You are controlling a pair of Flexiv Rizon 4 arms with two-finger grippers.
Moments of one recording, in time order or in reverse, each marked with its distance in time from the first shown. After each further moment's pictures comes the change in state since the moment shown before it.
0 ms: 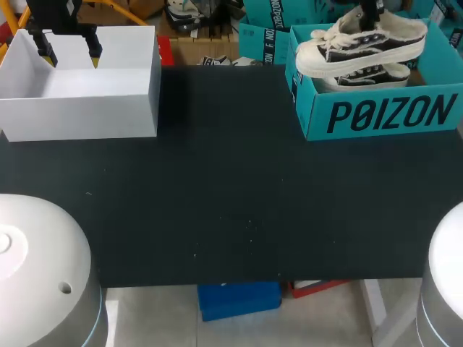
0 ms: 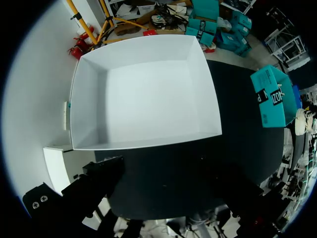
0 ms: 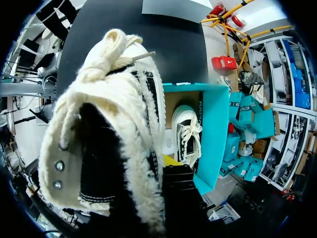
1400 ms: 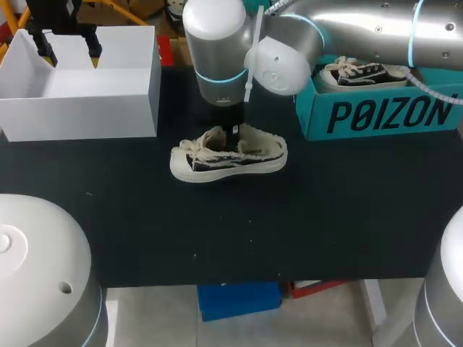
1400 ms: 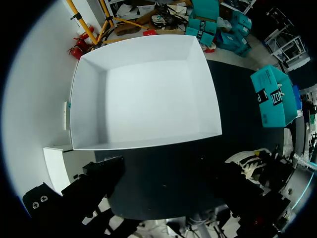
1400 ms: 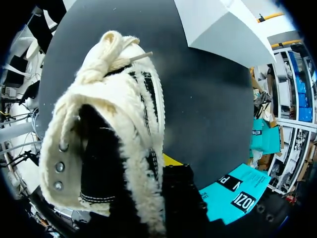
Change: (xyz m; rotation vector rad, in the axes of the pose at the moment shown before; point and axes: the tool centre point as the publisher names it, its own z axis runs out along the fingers) left arm 0.000 0.000 0.000 0.000 0.000 0.000; right arm 0.169 0.293 0.126 -0.063 -0.022 0.042
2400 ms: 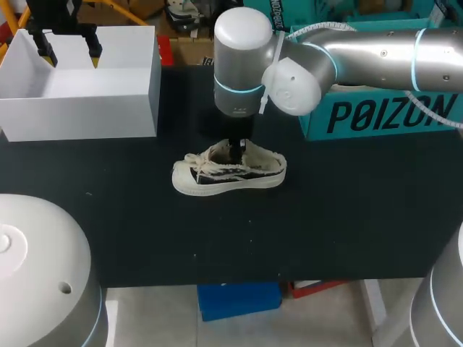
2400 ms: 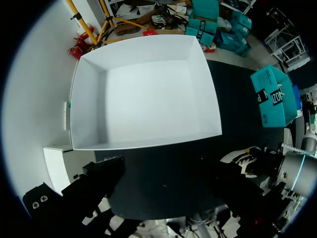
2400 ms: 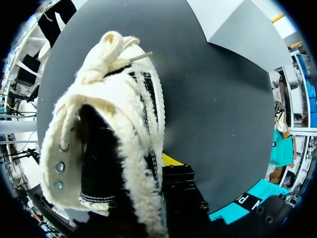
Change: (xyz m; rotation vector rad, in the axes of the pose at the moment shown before) left arm 0.000 0.000 0.000 0.000 0.000 0.000; right arm 0.011 0.002 0.052 -0.119 0.112 -0.036
